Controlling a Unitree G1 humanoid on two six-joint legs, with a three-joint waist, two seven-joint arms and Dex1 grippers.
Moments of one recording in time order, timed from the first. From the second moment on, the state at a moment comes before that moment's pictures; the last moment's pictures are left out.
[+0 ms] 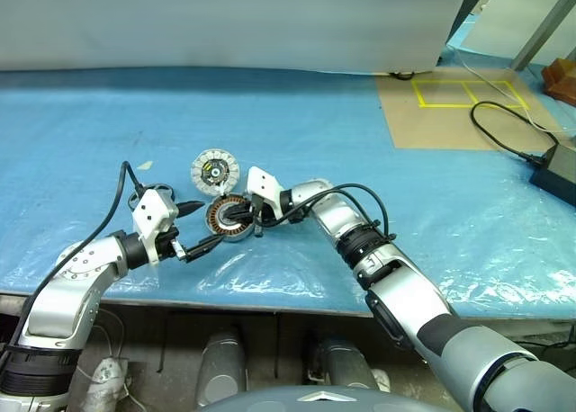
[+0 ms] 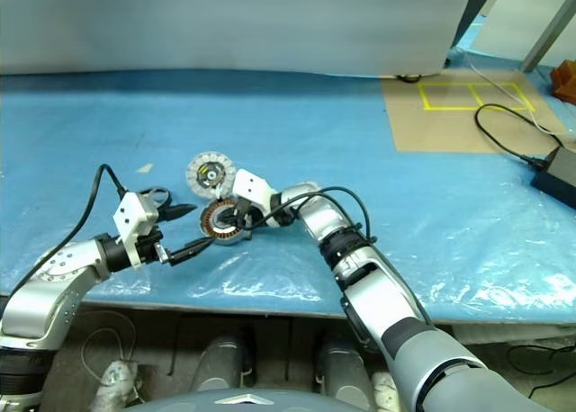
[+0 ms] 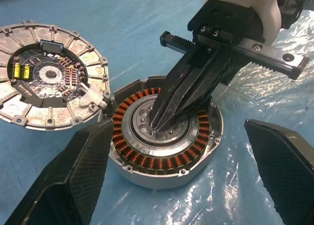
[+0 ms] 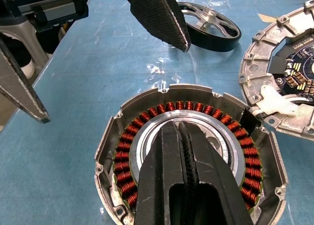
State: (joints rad) left arm -0.02 0.65 0.12 -0.24 -0.41 0.32 -0.89; right arm -0.89 -0.01 0.36 0.82 -0.02 -0.01 1.05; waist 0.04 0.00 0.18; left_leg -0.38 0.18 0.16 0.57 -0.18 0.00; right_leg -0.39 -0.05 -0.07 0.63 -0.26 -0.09
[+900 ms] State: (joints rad) left arm -0.04 0.64 0.10 -0.22 -0.40 0.31 -0.89; right arm -0.91 0.02 0.25 0.75 0.04 0.12 1.06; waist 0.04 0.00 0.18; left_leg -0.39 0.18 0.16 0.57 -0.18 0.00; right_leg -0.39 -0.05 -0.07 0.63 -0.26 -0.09
